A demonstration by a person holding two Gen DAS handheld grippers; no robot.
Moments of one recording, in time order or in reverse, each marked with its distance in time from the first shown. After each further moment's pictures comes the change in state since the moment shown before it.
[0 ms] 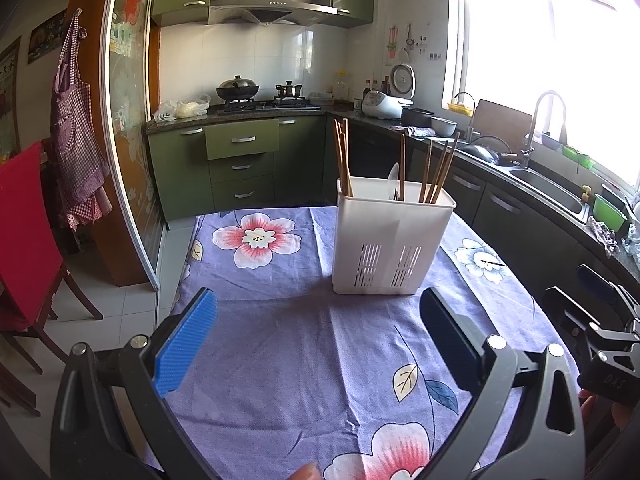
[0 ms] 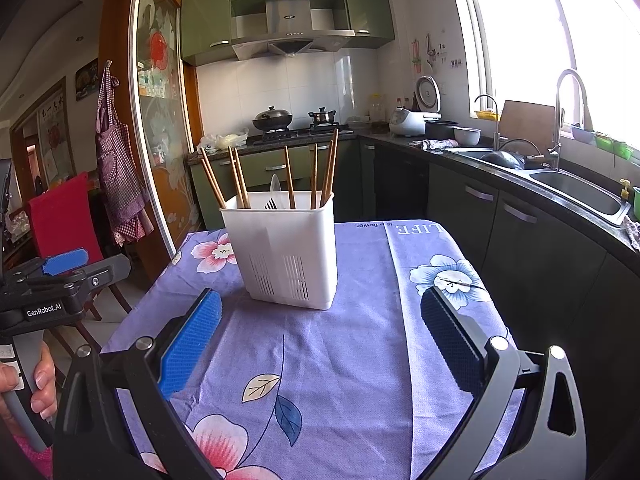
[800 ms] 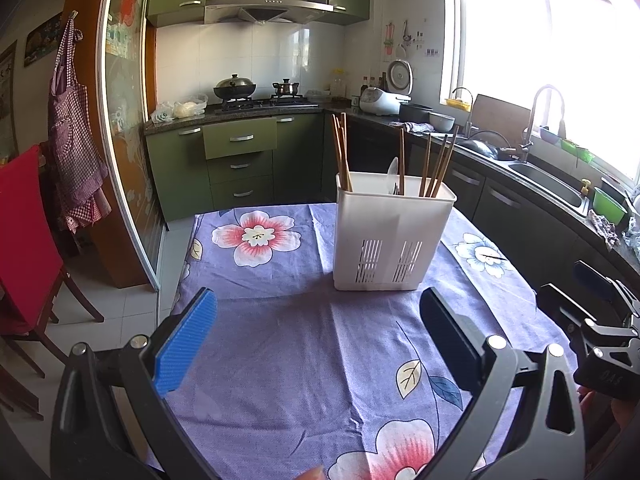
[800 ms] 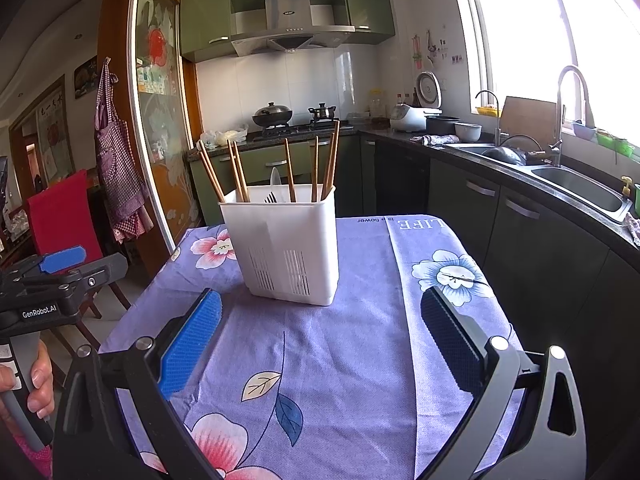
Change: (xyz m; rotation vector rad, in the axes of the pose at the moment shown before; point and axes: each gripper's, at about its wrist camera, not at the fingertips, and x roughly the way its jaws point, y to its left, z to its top) left arm 0.003 0.000 -0.002 0.019 0.012 0.000; right arm 0.007 -0.002 -0.002 0.000 0.018 0.002
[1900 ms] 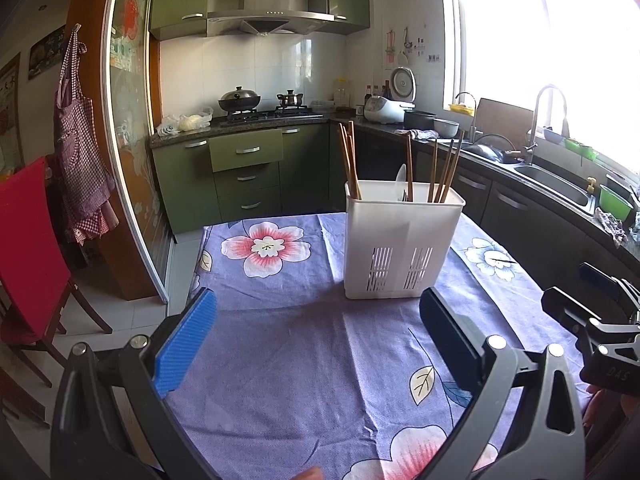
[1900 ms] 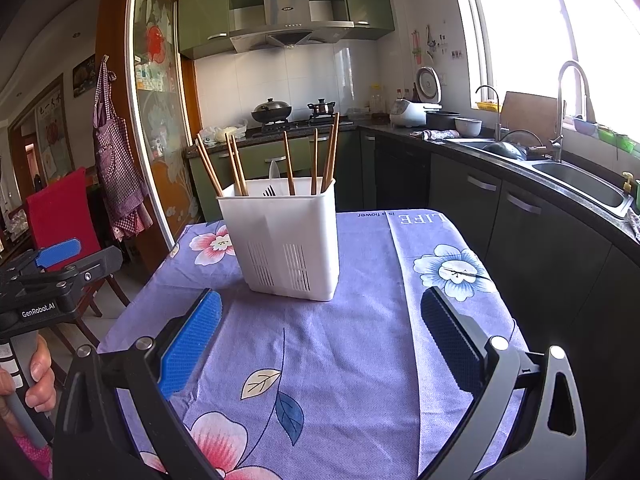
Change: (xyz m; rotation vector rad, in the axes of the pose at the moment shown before) left arm 0.000 0.003 -0.002 0.018 -0.043 0.036; right arm 0.006 0.000 -0.003 0.007 0.014 0.002
